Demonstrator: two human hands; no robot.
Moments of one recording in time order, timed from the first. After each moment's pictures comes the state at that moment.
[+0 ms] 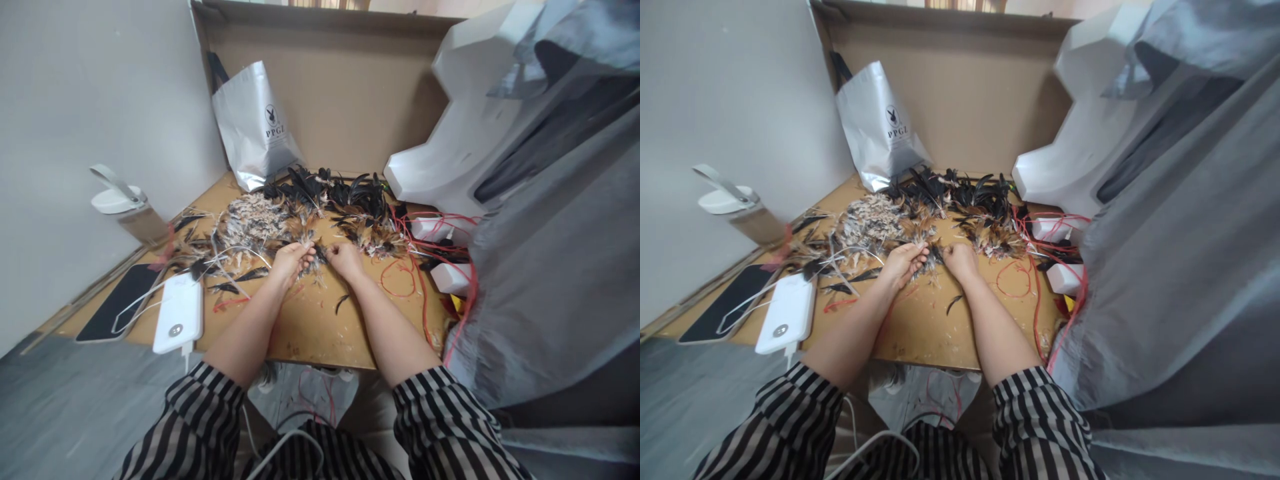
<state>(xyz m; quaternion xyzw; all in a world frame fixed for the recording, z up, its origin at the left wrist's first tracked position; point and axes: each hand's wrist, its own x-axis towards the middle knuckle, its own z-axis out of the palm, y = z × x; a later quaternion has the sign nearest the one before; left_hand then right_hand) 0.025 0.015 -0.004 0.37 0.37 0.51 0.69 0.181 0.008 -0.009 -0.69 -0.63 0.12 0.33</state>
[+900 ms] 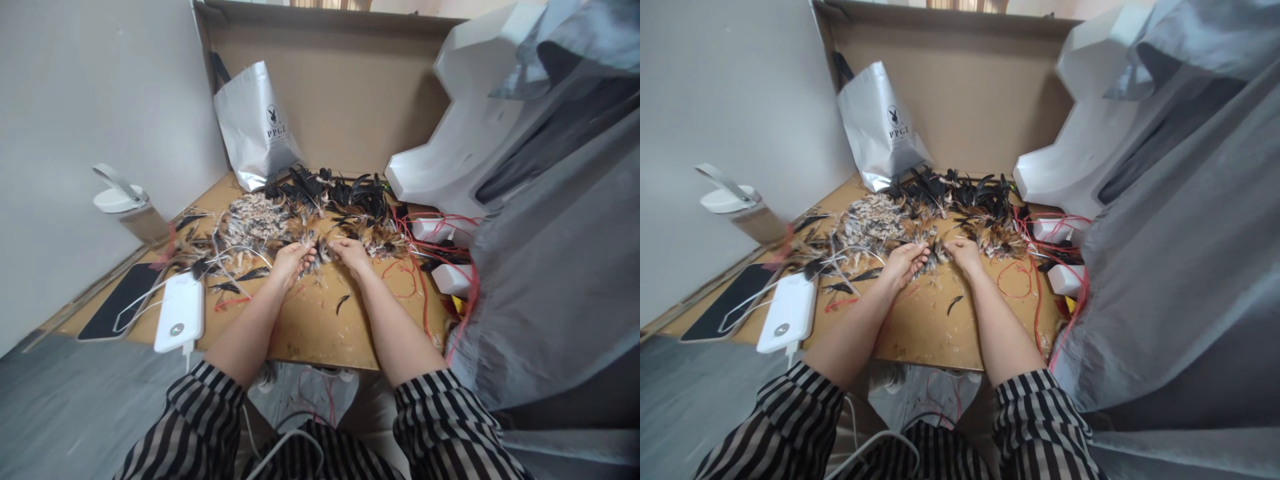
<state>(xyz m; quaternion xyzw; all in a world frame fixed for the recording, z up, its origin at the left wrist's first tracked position) 0.026 0.014 0.000 0.36 0.37 0.50 0.69 0.179 0.009 0.000 -0.57 -0.44 0.44 0.53</state>
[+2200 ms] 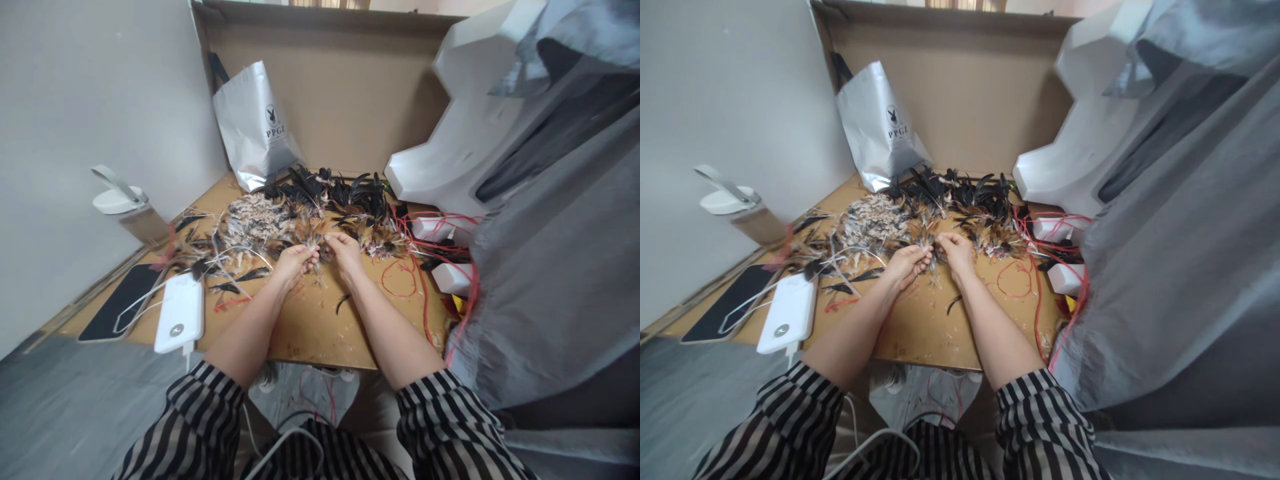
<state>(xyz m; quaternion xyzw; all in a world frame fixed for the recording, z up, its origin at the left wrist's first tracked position) 0.029 0.009 -0.001 0.39 0.35 0.48 0.70 0.154 0.004 0.006 -0.47 -0.38 0.45 0.65</state>
